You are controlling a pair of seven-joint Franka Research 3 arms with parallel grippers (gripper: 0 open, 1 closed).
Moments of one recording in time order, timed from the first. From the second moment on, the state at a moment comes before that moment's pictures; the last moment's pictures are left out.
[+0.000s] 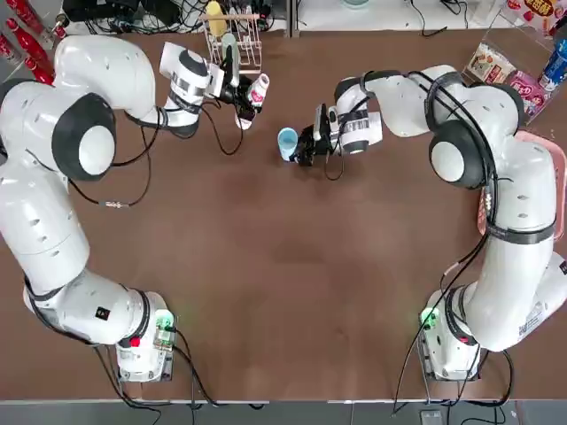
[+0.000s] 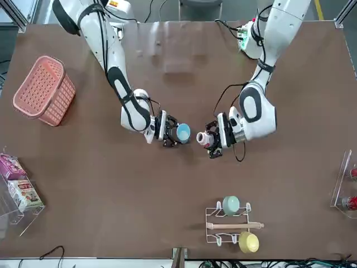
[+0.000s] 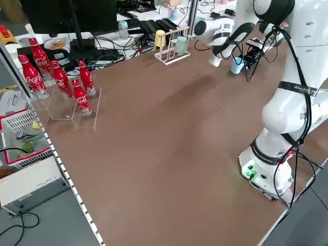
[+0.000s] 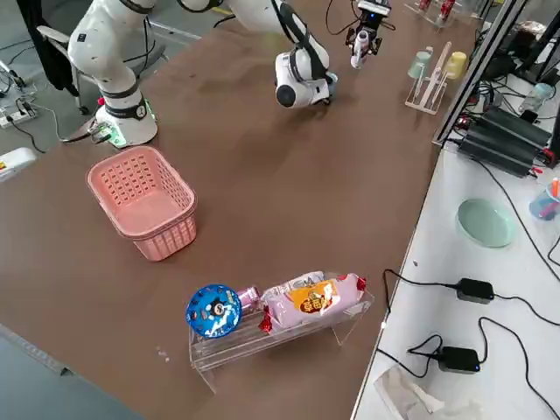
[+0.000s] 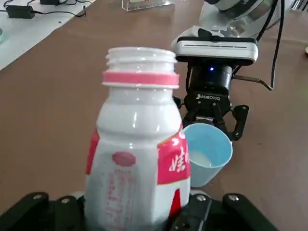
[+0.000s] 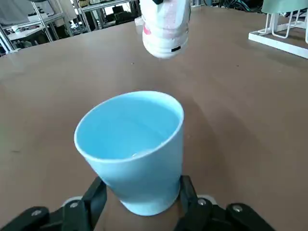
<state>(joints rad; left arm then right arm) -0.32 0.46 -0.14 -1.96 -1.36 2.41 2.07 0.48 0.76 0.19 -1.84 1.90 2.44 -2.44</state>
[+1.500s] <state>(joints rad) -0.43 0.42 -0.12 -1.97 -1.08 2.53 1.89 0.48 0.76 0.19 -1.84 1.91 2.42 -2.44</state>
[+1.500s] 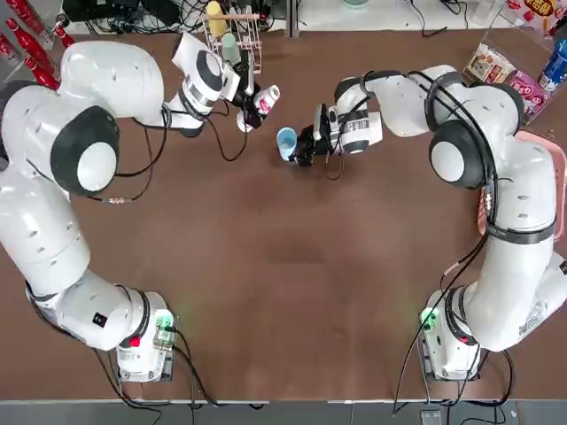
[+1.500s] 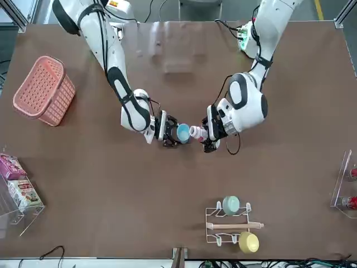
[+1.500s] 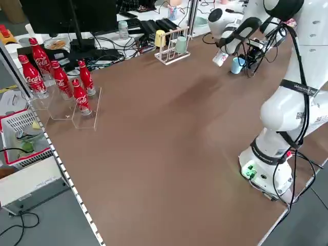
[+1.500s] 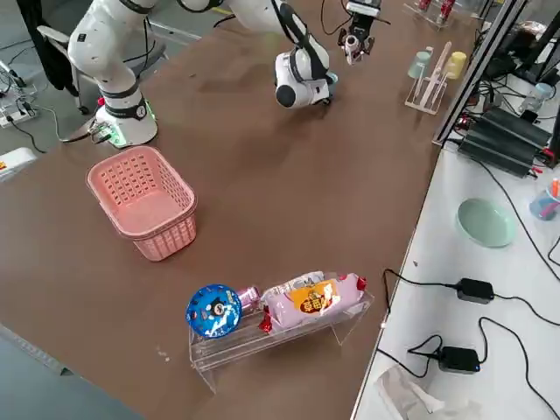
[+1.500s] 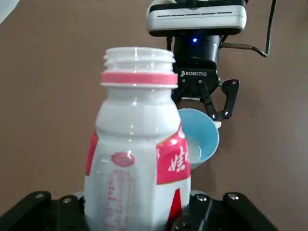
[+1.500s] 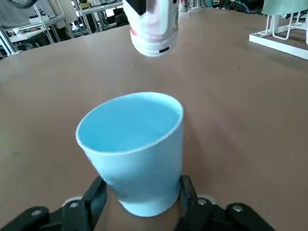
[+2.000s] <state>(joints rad) -0.43 0.42 -0.11 -1.98 -0.98 2.53 1.88 0.48 0.76 0.19 -1.84 1.91 2.42 -2.44</state>
